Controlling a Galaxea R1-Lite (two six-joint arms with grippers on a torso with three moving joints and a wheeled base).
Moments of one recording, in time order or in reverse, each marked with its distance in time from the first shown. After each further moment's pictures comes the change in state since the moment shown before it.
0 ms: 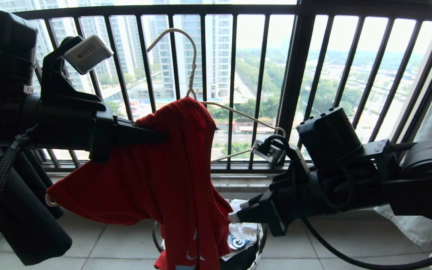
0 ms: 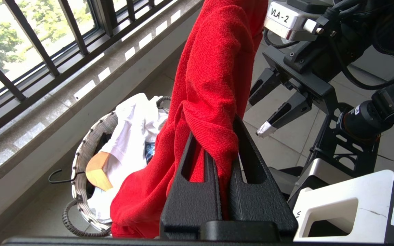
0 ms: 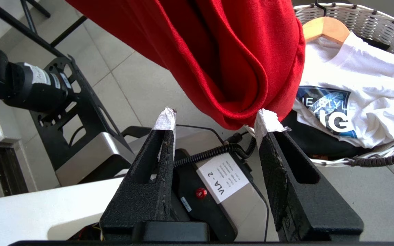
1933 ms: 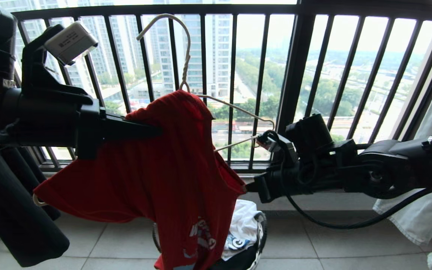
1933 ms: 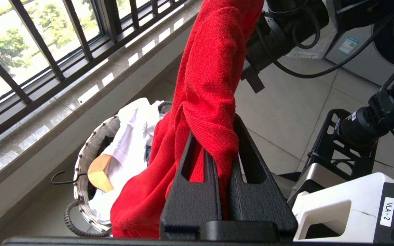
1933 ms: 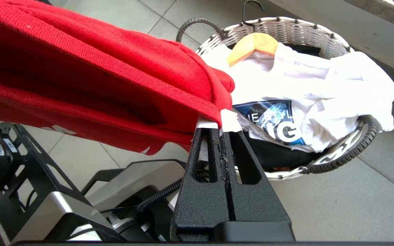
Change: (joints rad) left arm 0.016 -0.041 0.003 0.000 -0.003 -0.023; right arm -0.155 0.162 -0.050 -0.125 -0.051 0.046
